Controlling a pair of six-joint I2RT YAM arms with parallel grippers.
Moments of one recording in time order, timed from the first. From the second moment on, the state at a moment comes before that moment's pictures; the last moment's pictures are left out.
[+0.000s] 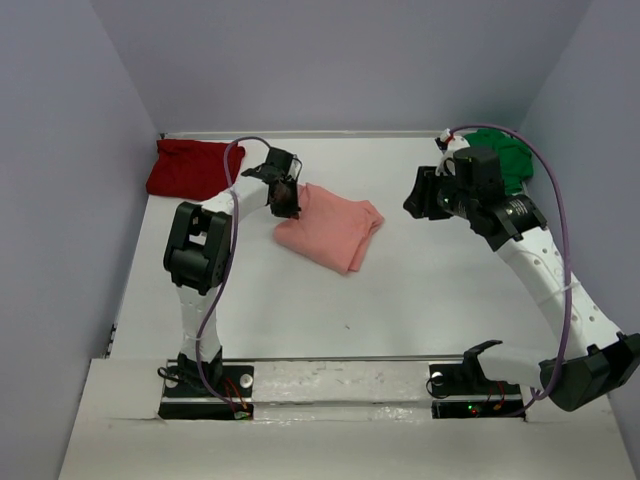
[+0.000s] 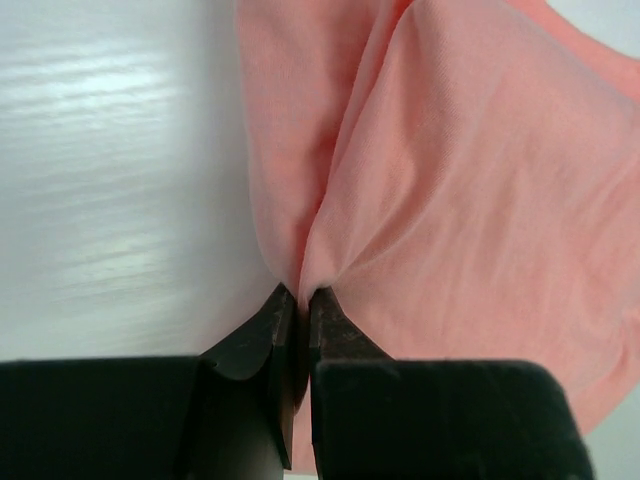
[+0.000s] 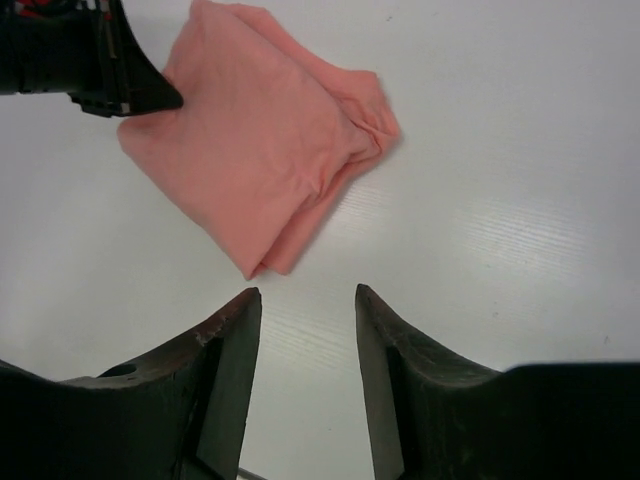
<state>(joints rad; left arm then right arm) -0.37 2.03 1.48 -0.48 0.12 -0.38 0.37 1.21 1.34 -0.73 -0.10 0.29</state>
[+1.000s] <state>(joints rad) -0.19 2.17 2.18 -0.73 -0.10 -0.18 0.38 1.22 1.25 -0.73 0.12 0.31</state>
